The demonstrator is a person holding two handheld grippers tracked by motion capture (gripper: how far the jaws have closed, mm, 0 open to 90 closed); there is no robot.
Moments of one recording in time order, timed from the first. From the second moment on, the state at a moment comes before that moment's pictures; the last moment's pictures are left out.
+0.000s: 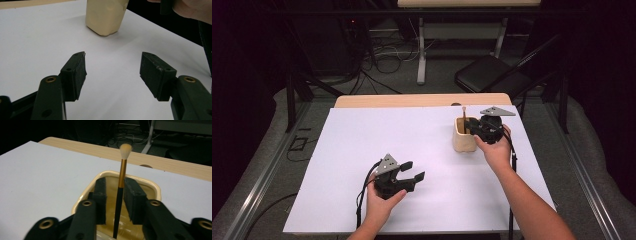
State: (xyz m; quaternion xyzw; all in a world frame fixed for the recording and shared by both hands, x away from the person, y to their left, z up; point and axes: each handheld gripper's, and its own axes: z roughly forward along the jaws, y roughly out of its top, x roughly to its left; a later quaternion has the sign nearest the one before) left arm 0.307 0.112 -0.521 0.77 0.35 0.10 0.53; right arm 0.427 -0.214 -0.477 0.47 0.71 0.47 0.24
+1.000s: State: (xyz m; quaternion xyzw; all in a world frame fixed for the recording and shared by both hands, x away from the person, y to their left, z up) left arm 0.308 0.112 -0.521 0.77 0.35 0.10 0.53; right arm 0.418 -0.208 -0.469 0.44 0.72 0.48 0.25
